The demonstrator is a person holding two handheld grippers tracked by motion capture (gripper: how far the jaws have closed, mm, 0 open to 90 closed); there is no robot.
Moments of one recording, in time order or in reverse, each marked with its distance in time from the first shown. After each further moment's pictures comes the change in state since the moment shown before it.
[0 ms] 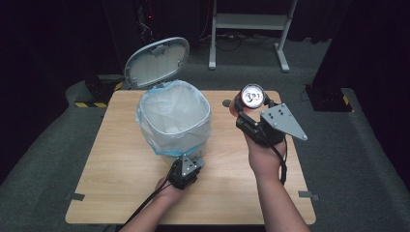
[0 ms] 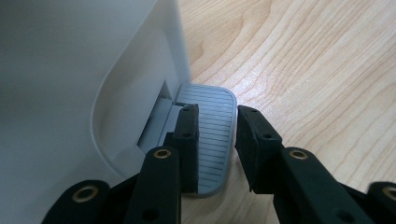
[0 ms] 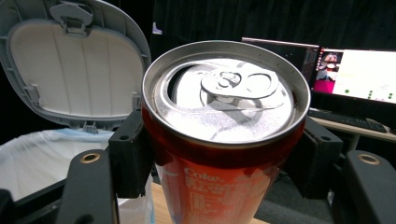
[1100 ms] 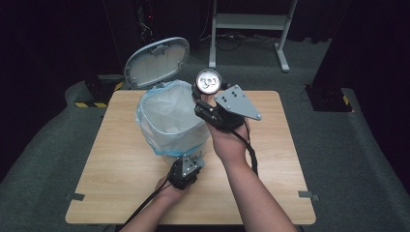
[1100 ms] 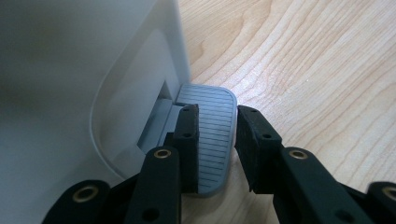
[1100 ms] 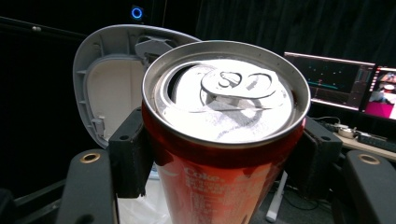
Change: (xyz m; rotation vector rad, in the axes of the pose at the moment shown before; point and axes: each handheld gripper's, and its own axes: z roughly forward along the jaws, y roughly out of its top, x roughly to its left) left arm 0.000 0.000 0.000 0.004 0.001 0.003; right arm 0.069 0.032 0.051 -0.034 0.142 -0.029
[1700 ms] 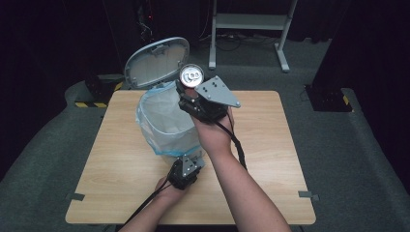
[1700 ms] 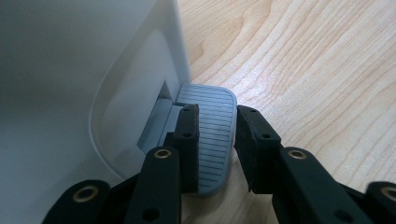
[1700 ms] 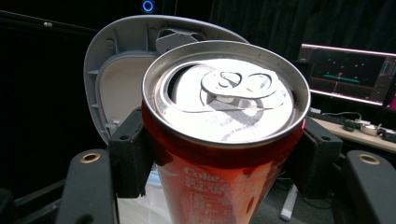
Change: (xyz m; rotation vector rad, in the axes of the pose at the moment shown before) left arm 0.000 0.000 0.000 0.002 0.002 0.007; right arm 0.019 0.002 0.036 0.030 0.045 0.017
